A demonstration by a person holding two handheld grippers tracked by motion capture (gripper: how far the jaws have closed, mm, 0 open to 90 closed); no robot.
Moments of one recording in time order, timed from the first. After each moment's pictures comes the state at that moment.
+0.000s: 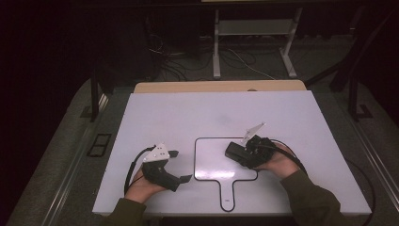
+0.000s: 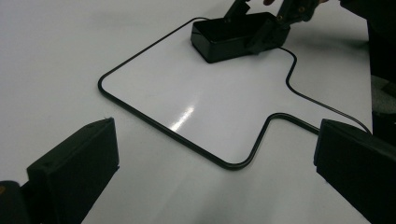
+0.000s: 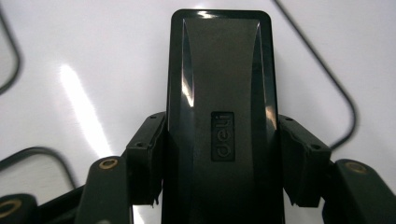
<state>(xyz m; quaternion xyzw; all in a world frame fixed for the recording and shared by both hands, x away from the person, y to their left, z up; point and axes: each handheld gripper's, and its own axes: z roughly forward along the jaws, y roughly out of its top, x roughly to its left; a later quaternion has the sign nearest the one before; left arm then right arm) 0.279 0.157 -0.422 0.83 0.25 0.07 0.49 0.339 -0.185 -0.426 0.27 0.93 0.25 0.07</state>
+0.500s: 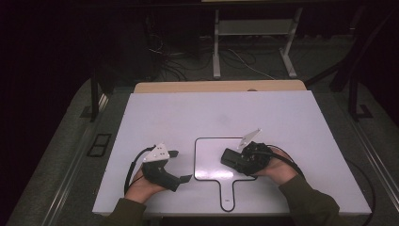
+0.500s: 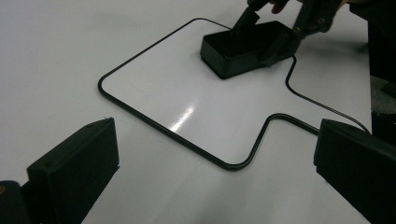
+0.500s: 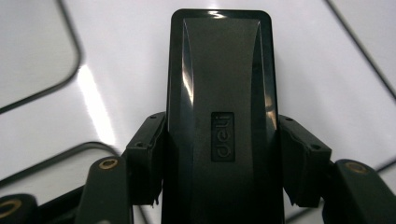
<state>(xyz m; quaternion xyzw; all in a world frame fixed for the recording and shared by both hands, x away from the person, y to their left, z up) 0.279 0.157 -0.422 0.83 0.25 0.07 0.49 0.326 -0.176 -0.426 0.24 0.94 0.25 0.07</state>
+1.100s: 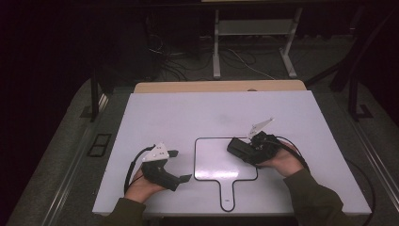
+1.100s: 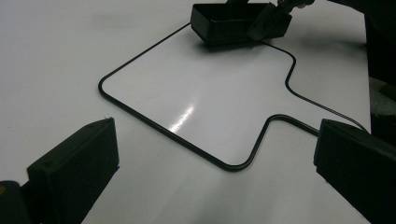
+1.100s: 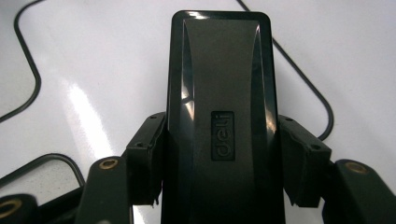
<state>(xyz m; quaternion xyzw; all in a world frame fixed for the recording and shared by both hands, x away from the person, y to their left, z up) 0.280 0.157 -0.423 0.83 0.25 0.07 0.49 0.344 -0.199 -0.413 0.29 0.91 0.28 0.07</state>
